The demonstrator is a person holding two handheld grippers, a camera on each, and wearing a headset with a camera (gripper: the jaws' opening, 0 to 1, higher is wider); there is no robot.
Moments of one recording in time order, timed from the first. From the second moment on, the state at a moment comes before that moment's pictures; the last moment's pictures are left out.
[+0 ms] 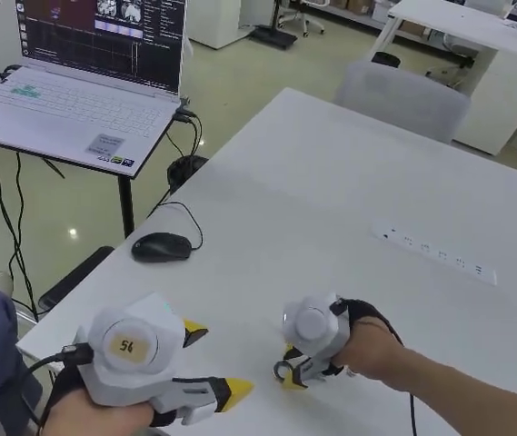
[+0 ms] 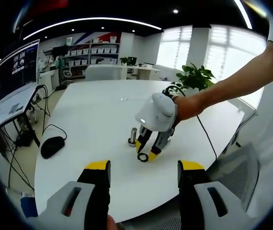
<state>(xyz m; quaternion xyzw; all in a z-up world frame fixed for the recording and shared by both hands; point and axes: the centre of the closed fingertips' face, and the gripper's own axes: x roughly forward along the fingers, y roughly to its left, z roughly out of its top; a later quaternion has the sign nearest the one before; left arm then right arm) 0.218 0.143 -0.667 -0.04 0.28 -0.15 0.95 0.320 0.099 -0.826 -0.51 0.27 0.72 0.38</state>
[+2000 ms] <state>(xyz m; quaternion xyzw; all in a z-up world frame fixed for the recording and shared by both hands) 0.218 0.143 -0.663 -0.04 0.28 -0.15 0.95 0.386 0.124 -0.747 -0.42 0.26 0.65 0.58</state>
